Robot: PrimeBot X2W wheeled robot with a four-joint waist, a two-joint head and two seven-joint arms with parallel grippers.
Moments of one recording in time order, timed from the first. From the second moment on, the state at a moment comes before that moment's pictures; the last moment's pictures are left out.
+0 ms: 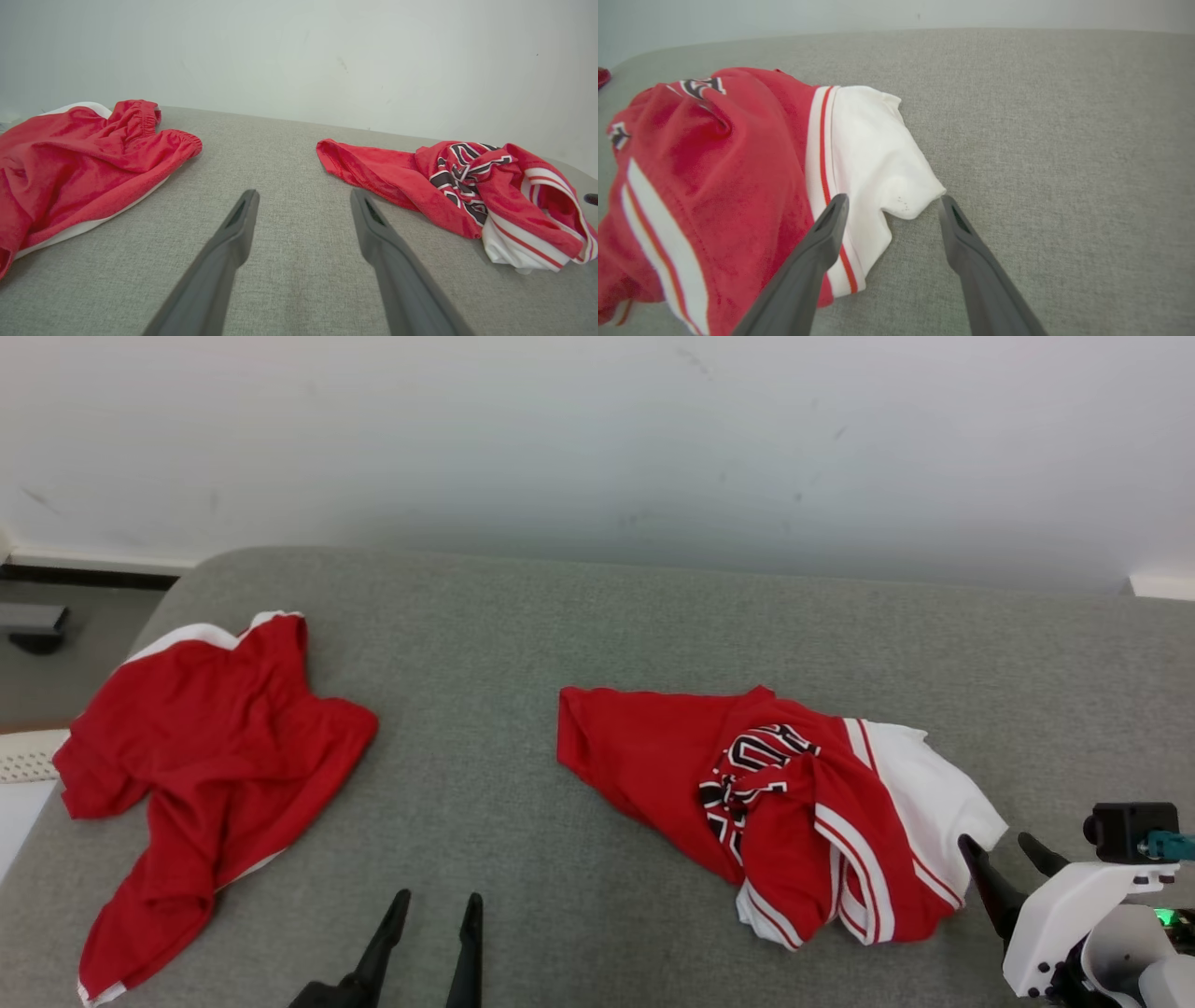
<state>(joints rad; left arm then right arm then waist) 0.06 0.05 -0.20 0.11 -0.16 0.05 -0.26 -0.29 -0.27 0.18 0.45 0.56 0.13 0.24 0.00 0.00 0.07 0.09</state>
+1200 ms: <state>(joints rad) 0.01 0.05 -0.27 0.13 -0.22 0.08 -0.26 -0.96 -0.22 0.23 0.59 0.51 0.13 0.16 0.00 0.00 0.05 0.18</state>
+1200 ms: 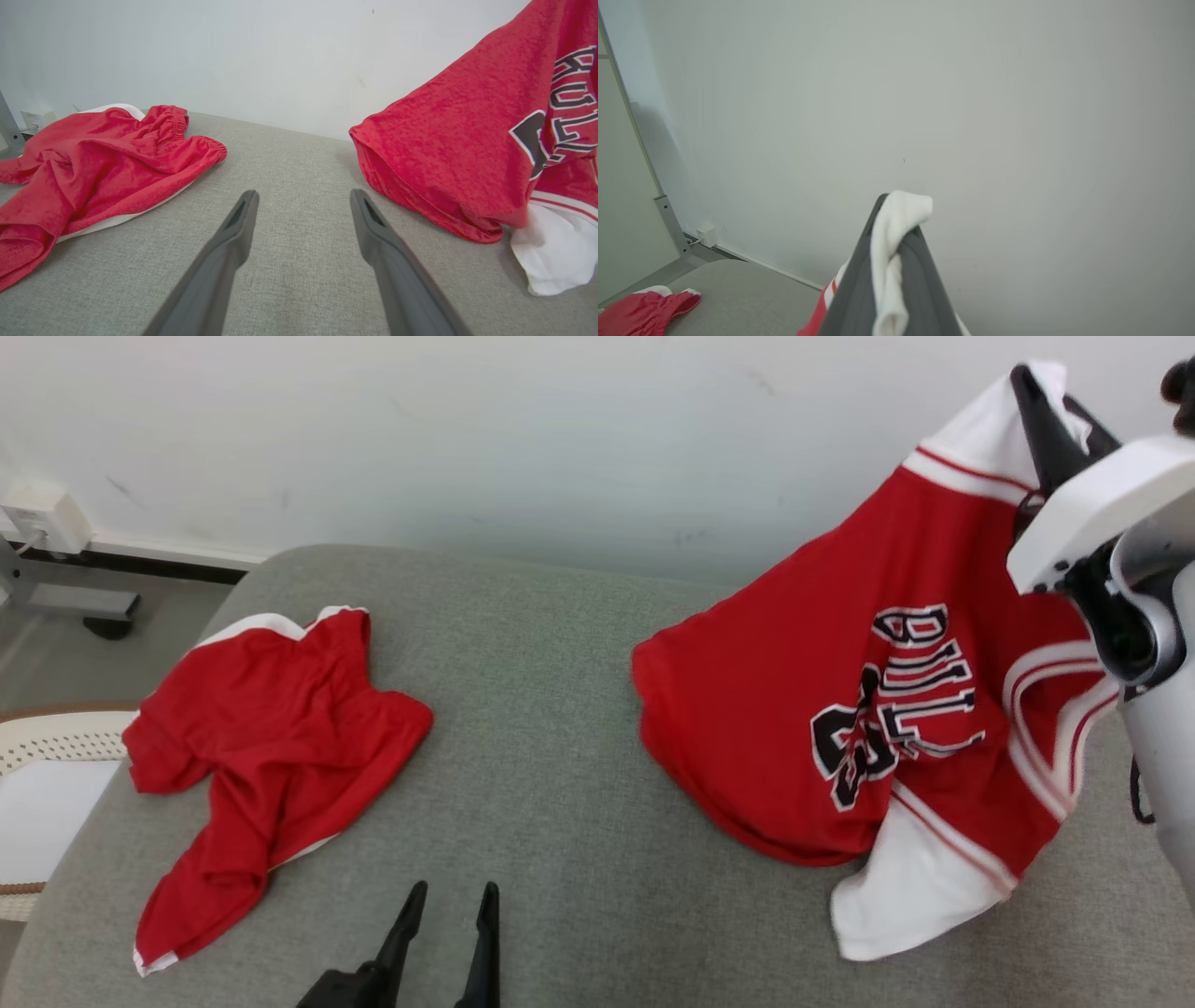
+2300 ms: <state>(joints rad) 0.09 0.05 -0.23 0.11 -0.24 0.11 -0.26 -0.07 -0.52 0.57 0.03 0.82 0.13 0.40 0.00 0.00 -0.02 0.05</state>
